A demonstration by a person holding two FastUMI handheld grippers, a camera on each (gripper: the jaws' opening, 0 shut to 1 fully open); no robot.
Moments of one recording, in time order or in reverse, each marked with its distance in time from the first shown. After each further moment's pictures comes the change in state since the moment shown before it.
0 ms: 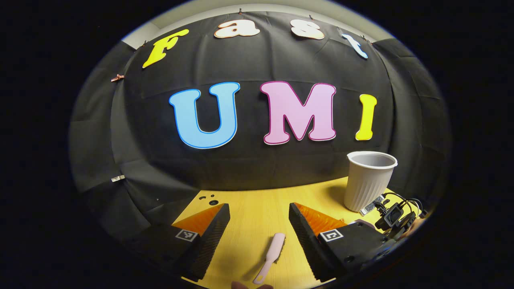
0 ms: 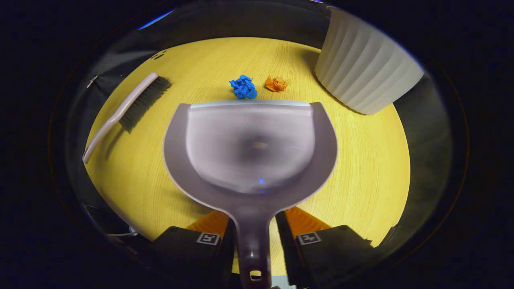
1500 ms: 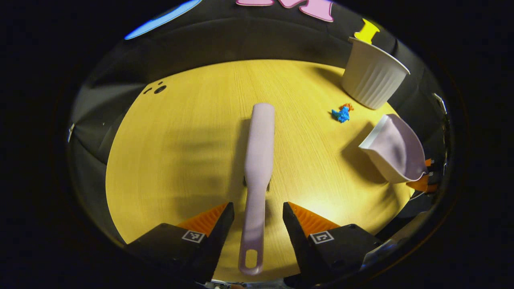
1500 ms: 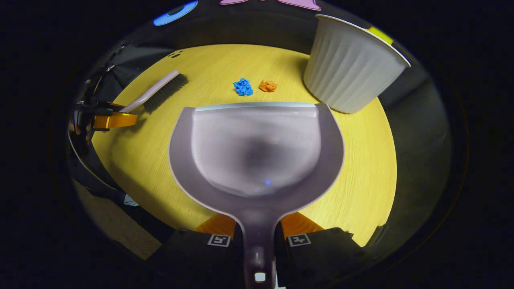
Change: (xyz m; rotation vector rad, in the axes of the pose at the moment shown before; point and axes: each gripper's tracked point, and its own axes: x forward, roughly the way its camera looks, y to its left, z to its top) left arm 0.050 -0.029 -0.281 0.057 0.874 -0.264; right arm -0.063 -0.041 -0.042 -0.087 -0.052 0.008
